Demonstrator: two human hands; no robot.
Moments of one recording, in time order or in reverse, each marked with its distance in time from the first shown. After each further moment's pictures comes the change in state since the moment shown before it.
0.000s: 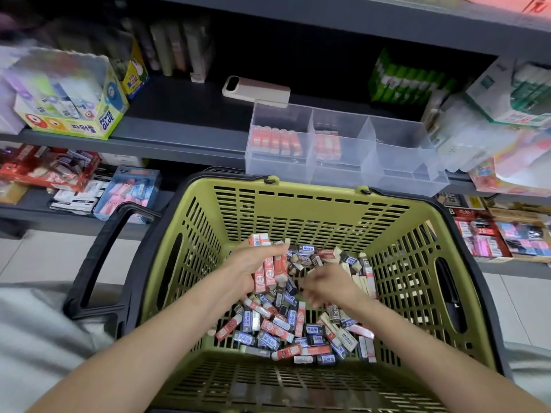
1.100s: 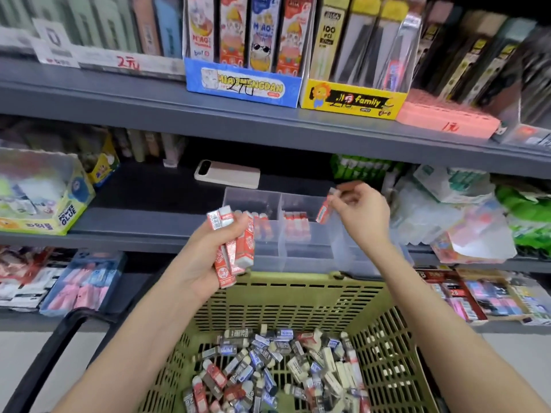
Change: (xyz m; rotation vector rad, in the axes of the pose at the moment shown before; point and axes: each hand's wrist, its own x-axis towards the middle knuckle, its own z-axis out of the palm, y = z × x) left_hand -0.032 0.137 0.011 -0.244 -0.247 0.476; right_hand 0.027 -0.169 -0.157 -0.216 1.049 -0.480
